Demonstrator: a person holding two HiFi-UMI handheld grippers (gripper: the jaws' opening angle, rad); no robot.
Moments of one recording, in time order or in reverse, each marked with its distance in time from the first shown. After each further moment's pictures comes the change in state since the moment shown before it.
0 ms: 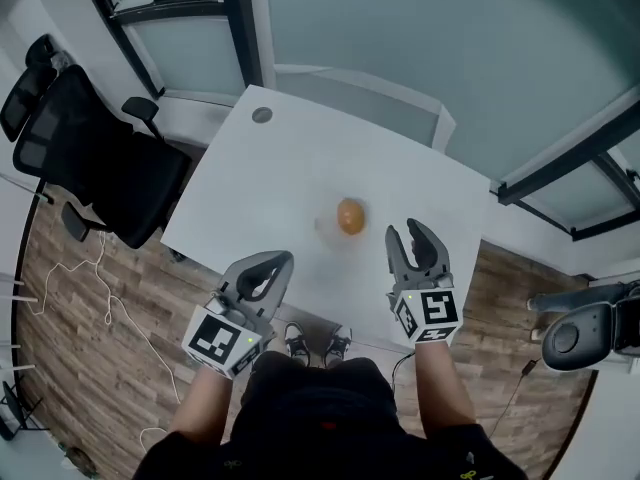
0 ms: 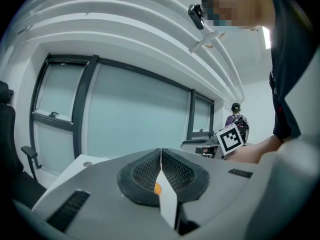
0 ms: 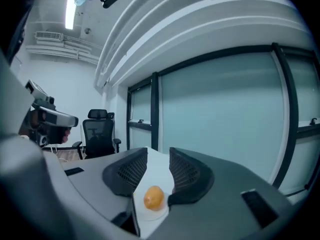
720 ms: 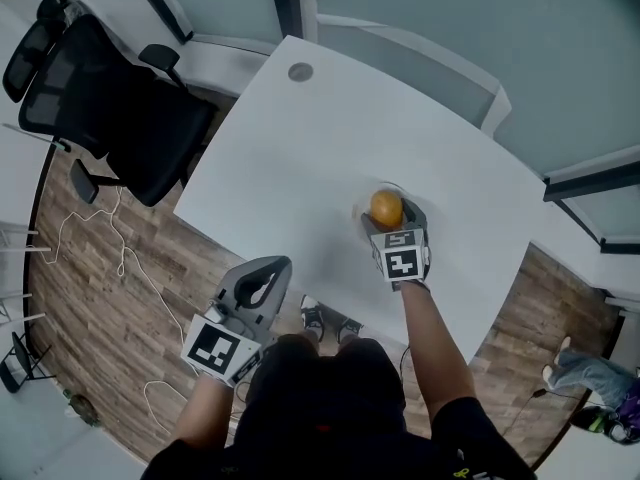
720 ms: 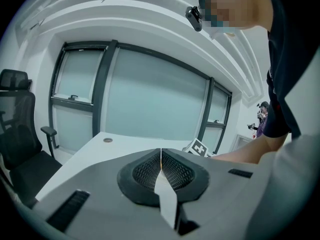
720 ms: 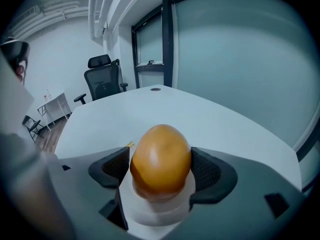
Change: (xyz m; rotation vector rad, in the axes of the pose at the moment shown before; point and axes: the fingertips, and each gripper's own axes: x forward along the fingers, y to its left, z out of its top) left arm -0.004 0.077 -0.079 -0.116 0.153 0.151; right arm 0.169 0.047 -0.234 -0.065 0.610 0.148
